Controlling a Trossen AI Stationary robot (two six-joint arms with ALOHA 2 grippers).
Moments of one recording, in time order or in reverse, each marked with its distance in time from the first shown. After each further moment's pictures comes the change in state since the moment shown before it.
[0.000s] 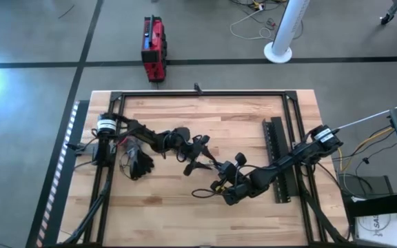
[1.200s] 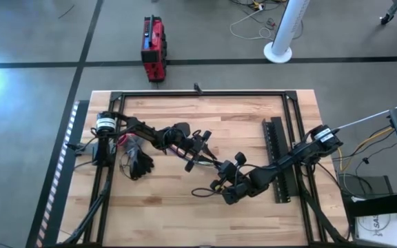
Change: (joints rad) left arm 0.031 -0.018 0.026 0.018 0.017 0.041; right arm -0.002 0.000 -0.002 0.005 0.001 0.001
